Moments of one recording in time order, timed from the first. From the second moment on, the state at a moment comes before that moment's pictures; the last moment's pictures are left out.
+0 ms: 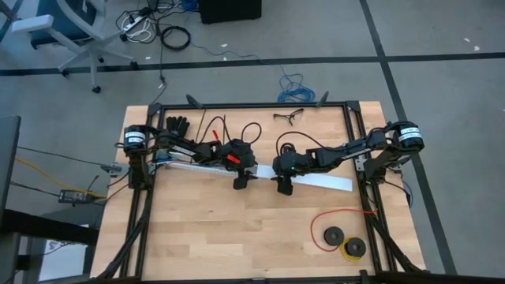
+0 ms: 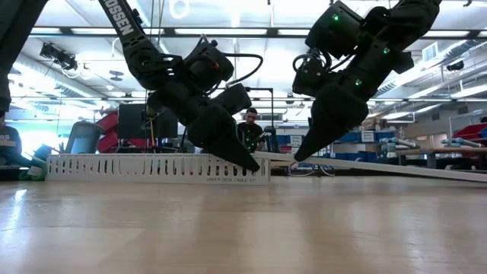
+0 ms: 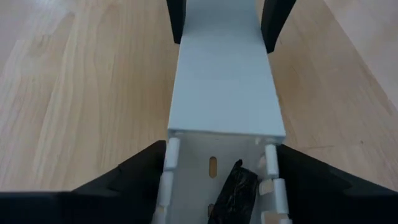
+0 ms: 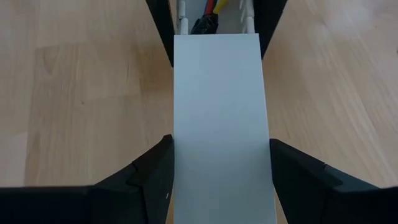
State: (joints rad) left arm 0.18 1.87 0.87 0.32 0.22 0.15; right arm 0.02 1.59 0.74 0.03 0.11 0.13
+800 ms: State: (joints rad) left arm 0.18 1.82 0.87 0.23 0.22 0.15; right arm 0.00 1.59 0.74 0.03 0.09 0.13
